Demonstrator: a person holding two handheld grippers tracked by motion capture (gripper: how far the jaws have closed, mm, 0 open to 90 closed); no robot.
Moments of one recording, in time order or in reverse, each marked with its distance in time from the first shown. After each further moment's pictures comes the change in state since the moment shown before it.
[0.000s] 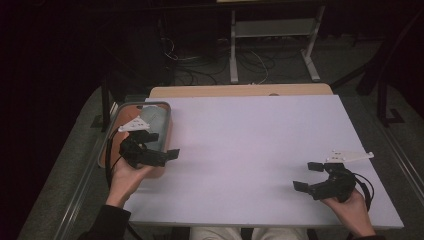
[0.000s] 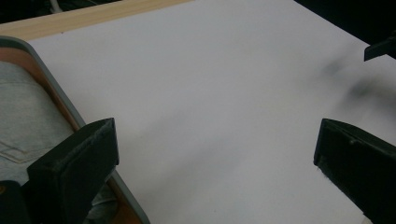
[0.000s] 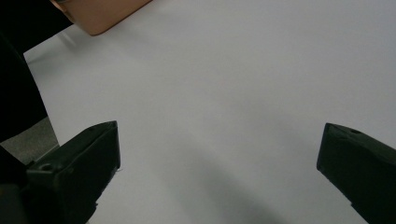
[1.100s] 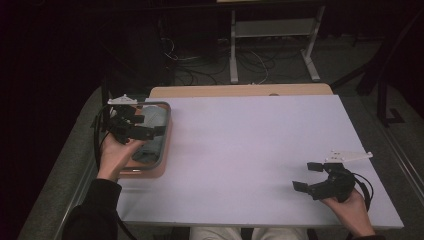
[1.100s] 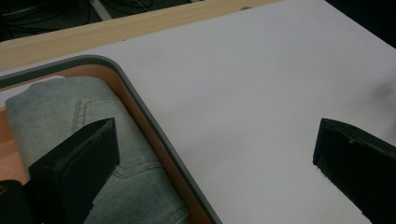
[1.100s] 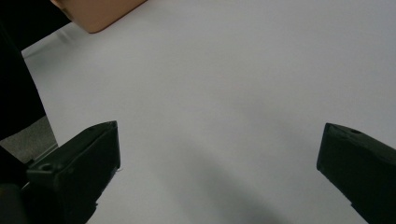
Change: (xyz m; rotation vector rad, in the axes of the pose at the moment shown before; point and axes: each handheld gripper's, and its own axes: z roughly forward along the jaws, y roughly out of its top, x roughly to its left) left arm 0.051 0.035 -0.008 0.030 0.105 -0.068; right arm 0.000 0.000 0.002 0.008 -0.001 -0.002
